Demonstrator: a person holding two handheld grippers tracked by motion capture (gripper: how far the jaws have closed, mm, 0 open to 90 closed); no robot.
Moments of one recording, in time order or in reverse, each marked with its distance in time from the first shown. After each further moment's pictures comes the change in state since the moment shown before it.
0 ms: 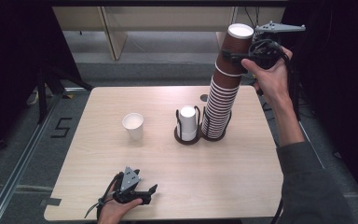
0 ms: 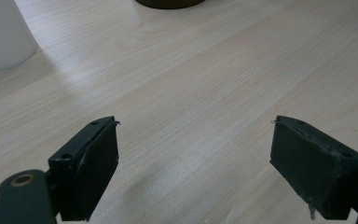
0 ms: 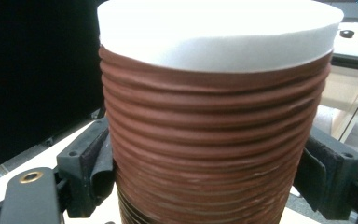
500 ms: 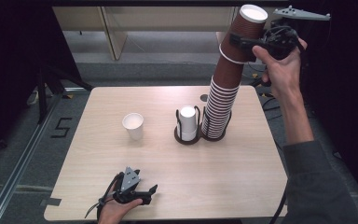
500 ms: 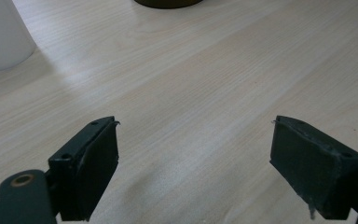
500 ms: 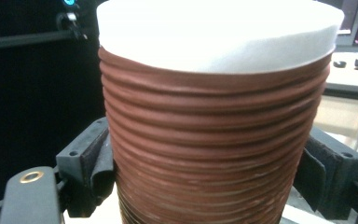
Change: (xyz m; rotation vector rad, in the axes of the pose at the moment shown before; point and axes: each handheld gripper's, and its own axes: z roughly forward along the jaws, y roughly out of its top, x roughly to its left) left arm -0.001 0.000 0.001 0.001 -0.003 0.004; right arm 0.002 0.026 -0.030 -0.148 0.018 0.029
